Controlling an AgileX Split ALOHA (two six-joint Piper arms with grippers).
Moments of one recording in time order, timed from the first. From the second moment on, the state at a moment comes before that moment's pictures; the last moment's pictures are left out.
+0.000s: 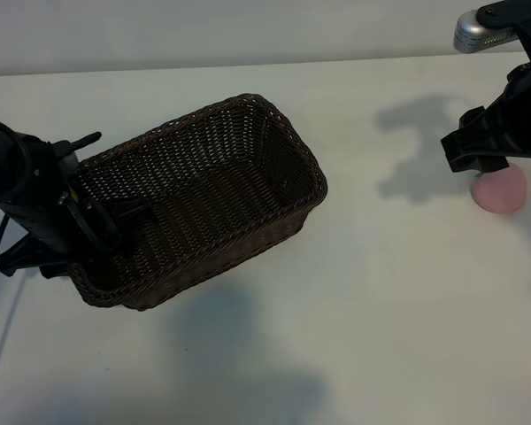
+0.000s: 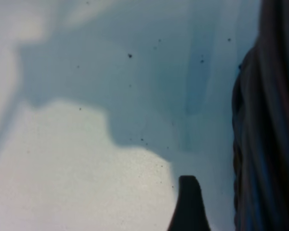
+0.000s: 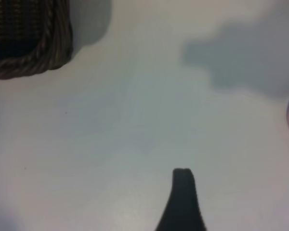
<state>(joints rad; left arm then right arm) -0.25 1.72 -0.82 0.02 0.50 -0.72 0.19 1.44 -1.11 0.21 0.88 -0.20</state>
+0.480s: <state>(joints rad) -0.25 1.72 -0.82 0.01 0.50 -0.71 0.19 1.44 -1.11 0.21 0.88 -0.20</state>
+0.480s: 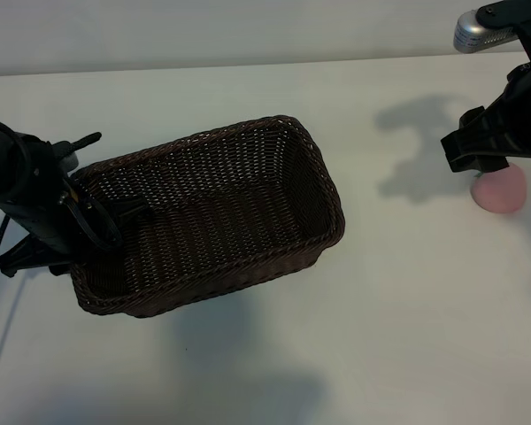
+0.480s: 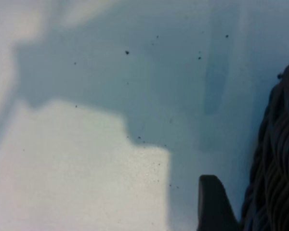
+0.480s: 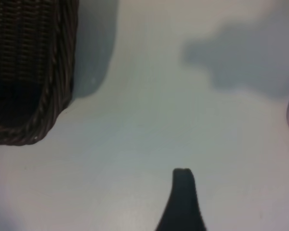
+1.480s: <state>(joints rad) -0.07 1.52 -0.82 -0.46 0.49 -0.24 0.19 1.44 -1.11 0.21 0.88 -0.20</state>
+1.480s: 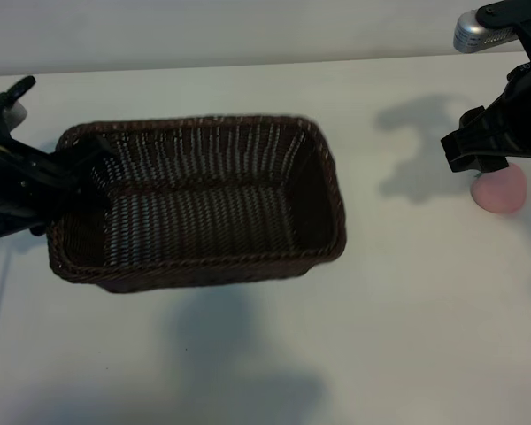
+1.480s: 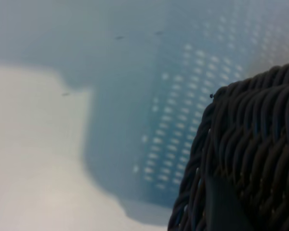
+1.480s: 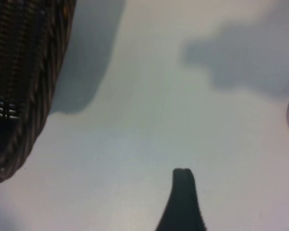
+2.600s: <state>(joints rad) -0.20 1.84 -1.22 -0.62 0.53 -0.09 0.19 1.44 -1.11 0.21 0.89 -0.20</state>
